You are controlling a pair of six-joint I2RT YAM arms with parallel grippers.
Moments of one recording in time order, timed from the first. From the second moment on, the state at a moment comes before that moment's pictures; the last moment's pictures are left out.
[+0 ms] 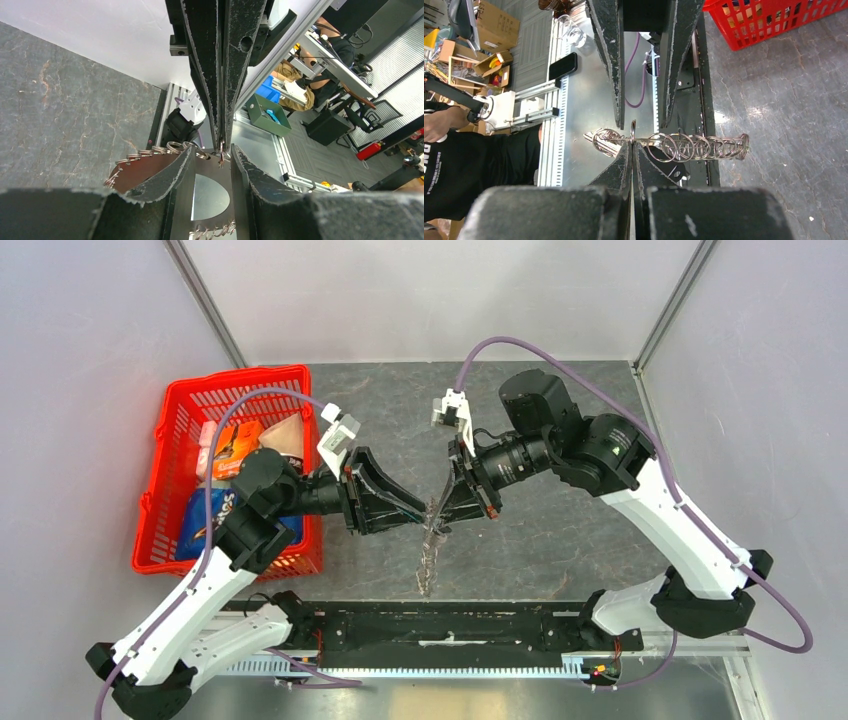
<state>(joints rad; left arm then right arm) -0.70 0.81 1.00 -0.02 0.84 -0.63 0.89 1.38 1.87 -1.05 -0.81 0.10</state>
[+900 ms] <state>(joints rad) -0.70 0.81 1.00 -0.02 0.87 -0.63 0.90 1.42 1.87 -1.03 -0.81 0.12</state>
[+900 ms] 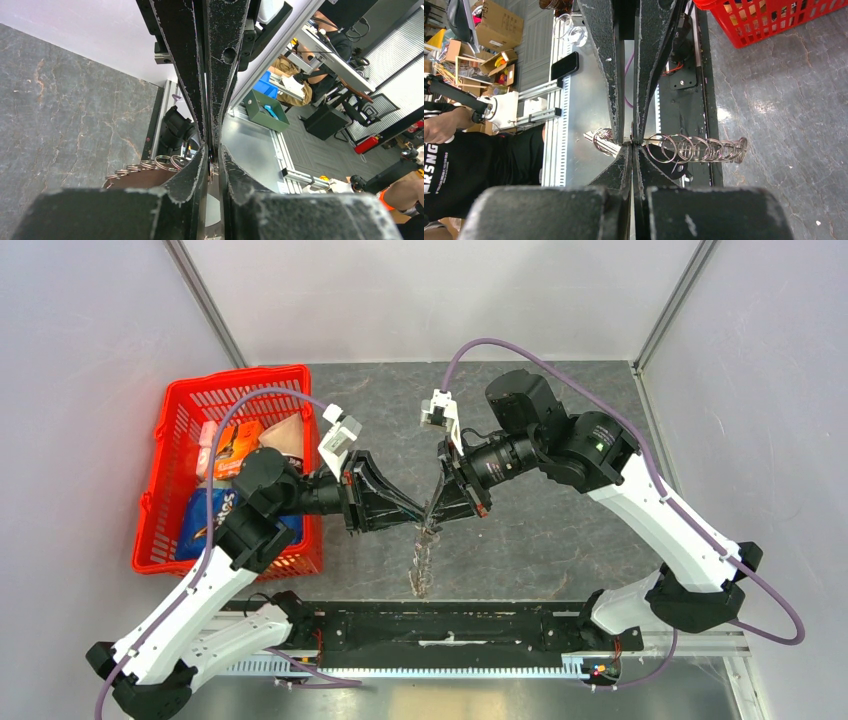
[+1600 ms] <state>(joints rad) -0.70 0.82 1.00 -0.02 0.87 -0.62 0.90 1.42 1.87 -1.03 -0.81 0.12</state>
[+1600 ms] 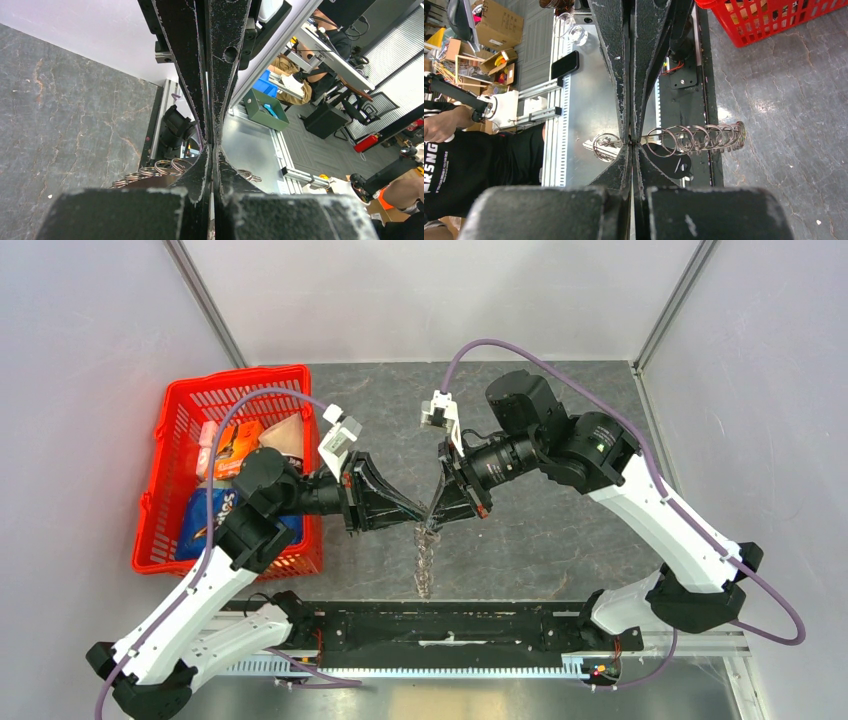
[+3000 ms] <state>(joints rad) -0.70 0.71 0.84 0.50 0.68 -0.83 0.91 1.25 1.77 -0.80 -0.74 0.14</state>
